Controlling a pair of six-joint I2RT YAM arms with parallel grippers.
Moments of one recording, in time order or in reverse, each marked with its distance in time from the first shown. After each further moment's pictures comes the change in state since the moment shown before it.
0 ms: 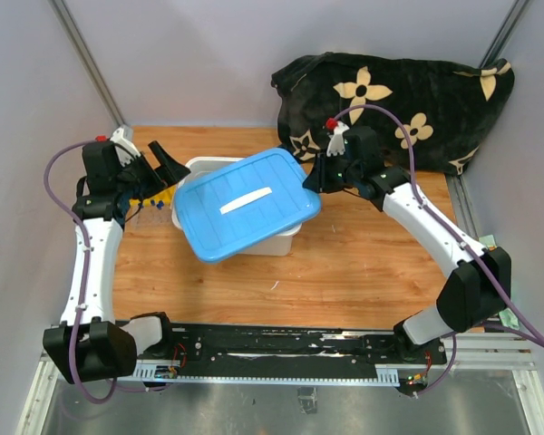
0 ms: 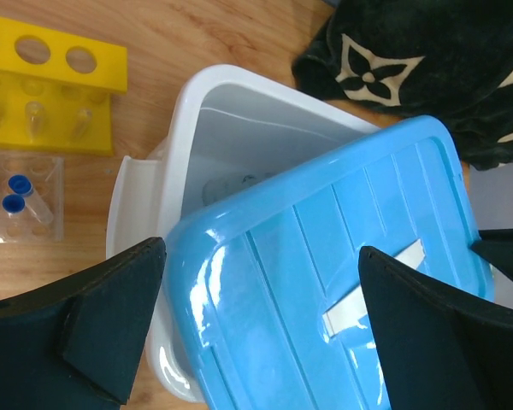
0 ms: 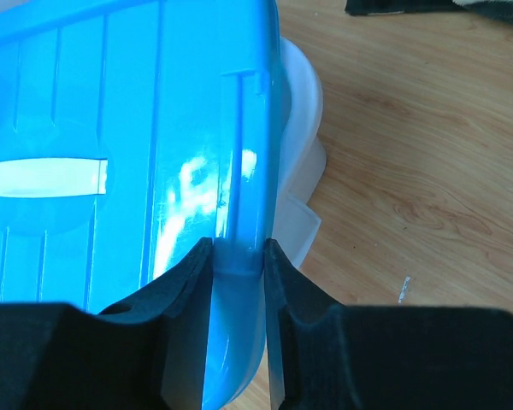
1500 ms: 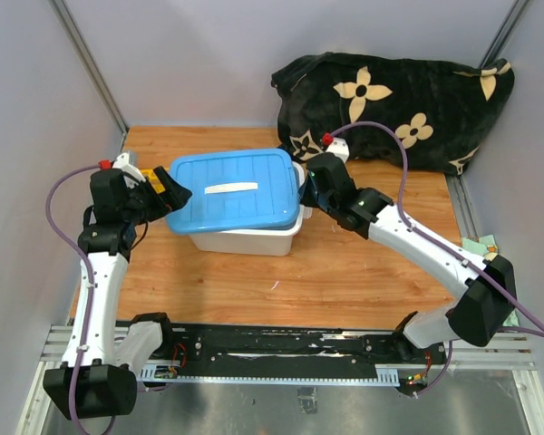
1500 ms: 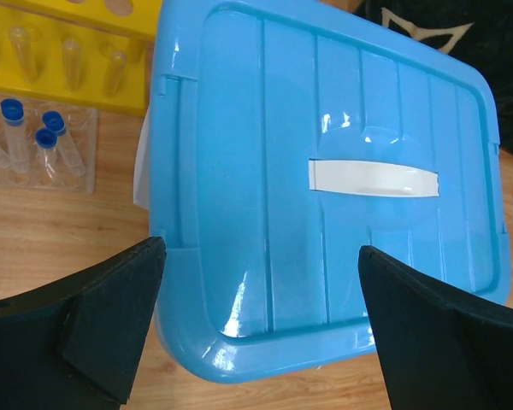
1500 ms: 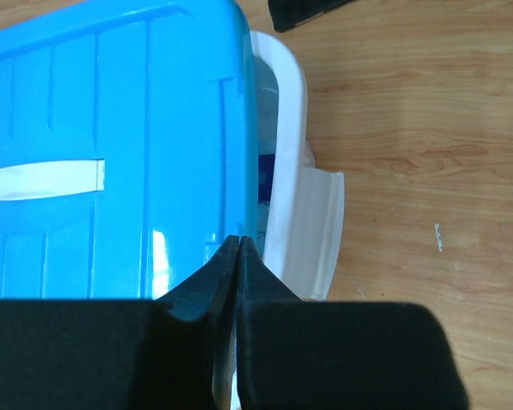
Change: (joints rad) left arm -0.054 -0.218 -0.202 -0.005 -0.132 0.019; right arm 0.290 -0.088 -0.060 0.014 0.631 0.372
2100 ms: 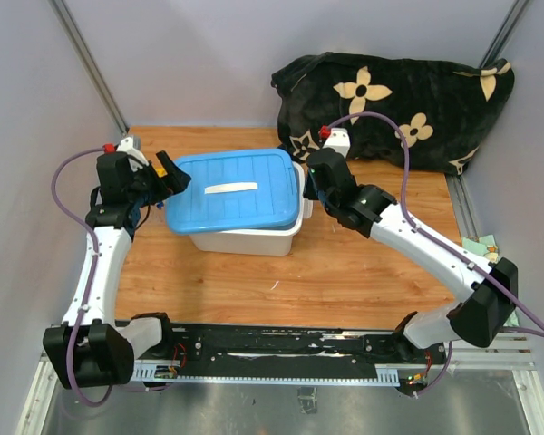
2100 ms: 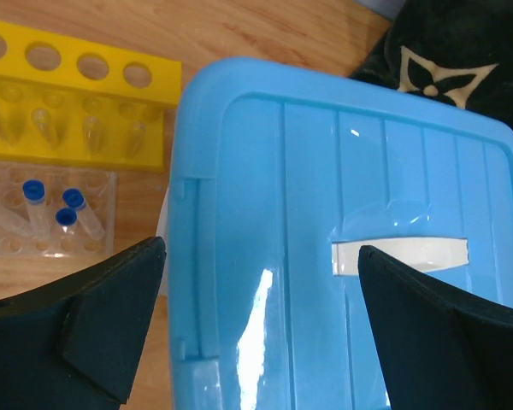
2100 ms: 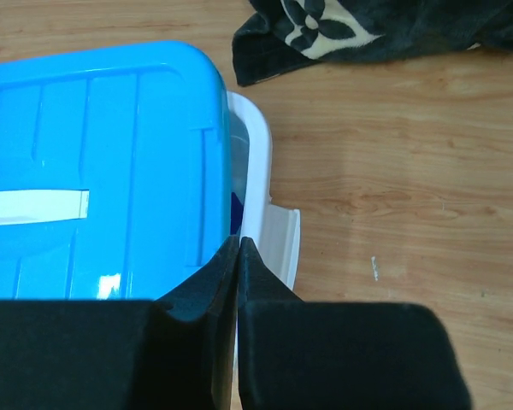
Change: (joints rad) left arm -0.006 0.171 0.042 0.140 -0.042 0.038; right arm 0.041 -0.013 0.047 -0.026 0.158 -0.135
